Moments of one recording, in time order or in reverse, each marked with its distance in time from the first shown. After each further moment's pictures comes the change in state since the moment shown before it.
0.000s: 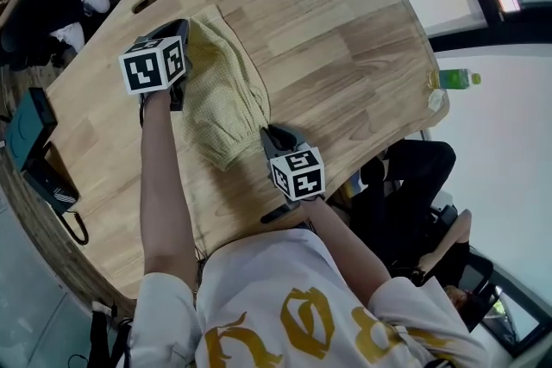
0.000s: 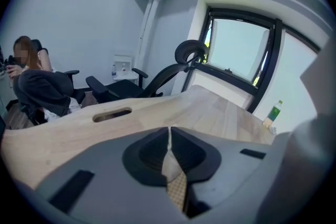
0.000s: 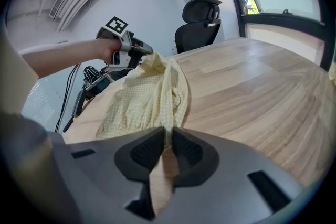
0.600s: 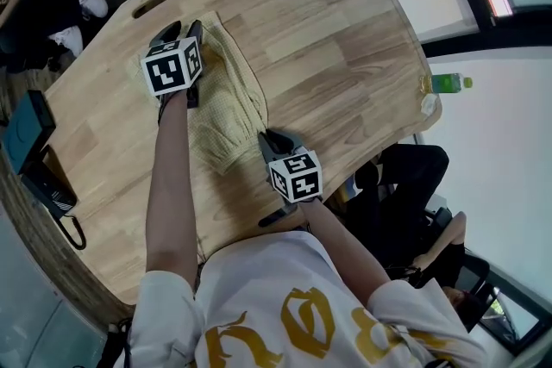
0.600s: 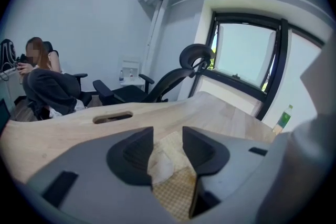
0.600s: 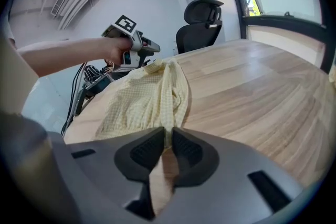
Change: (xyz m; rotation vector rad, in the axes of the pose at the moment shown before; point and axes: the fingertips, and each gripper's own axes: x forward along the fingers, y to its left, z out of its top) left arm 0.017 -0.003 0.004 -0.047 -0.077 0.091; right arm 0.002 -0.004 0.000 -0.012 0.001 0.001
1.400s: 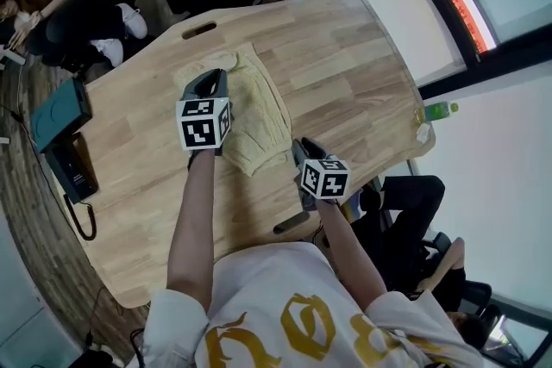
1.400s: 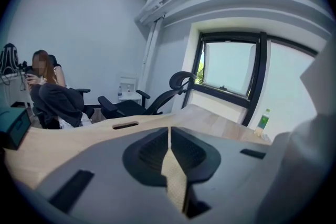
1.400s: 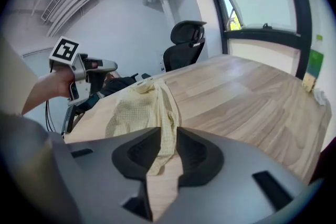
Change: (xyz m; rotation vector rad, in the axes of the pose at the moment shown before) left arm -0.133 -0.018 0.001 0.053 -0.162 -0.062; right arm -0.047 -0.015 0.038 0.092 -0.126 -0.139
